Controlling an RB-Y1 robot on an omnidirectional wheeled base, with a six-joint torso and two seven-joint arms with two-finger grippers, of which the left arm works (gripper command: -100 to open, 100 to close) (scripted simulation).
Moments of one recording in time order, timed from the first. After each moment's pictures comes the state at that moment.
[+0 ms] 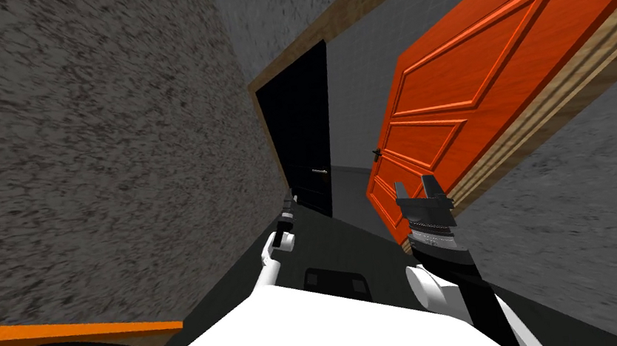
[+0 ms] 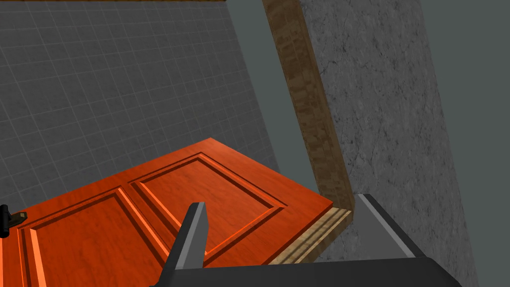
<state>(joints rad) 0.07 0.10 -0.02 -1.56 -0.06 -0.42 0.20</state>
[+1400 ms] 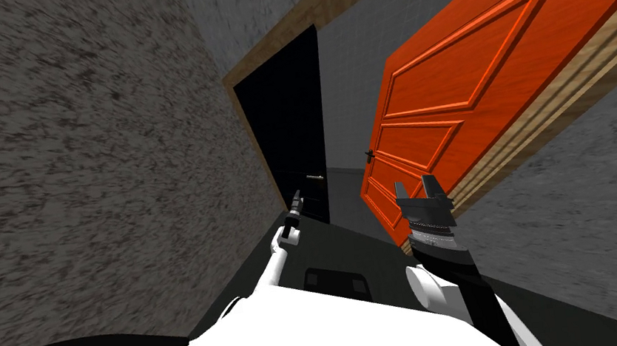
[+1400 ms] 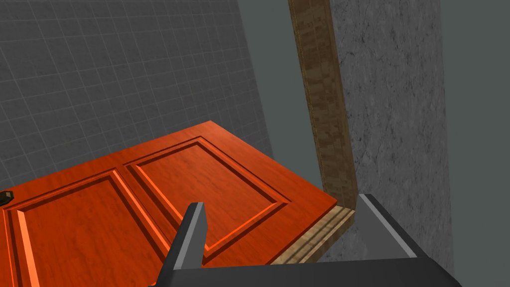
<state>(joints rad) -0.10 0.08 -0.03 -1.28 -0.12 -0.38 0.22</state>
